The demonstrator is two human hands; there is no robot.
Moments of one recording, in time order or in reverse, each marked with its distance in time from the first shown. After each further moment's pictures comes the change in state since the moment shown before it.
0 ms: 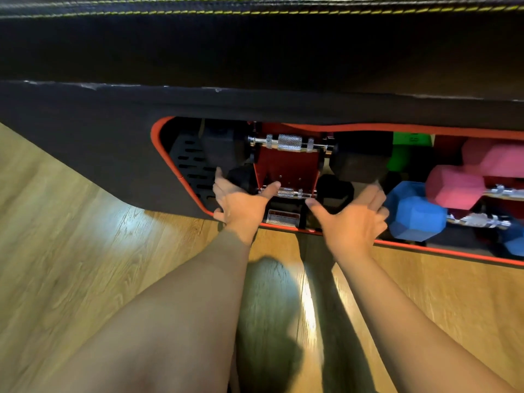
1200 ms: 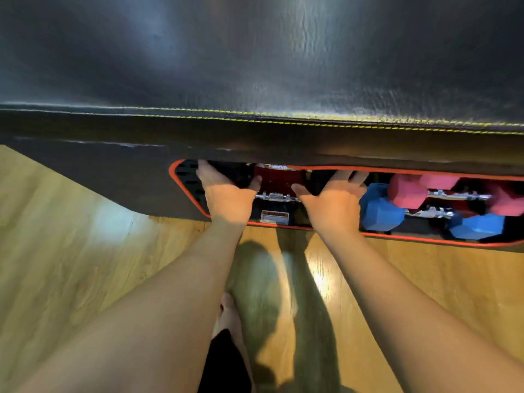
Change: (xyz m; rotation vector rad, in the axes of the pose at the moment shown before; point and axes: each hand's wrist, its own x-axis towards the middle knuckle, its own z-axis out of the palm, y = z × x) left_hand -0.002 0.060 -0.066 -0.170 -0.022 0.206; right_hand 0.001 -0.059 -0.086 -0.073 -0.179 -0.013
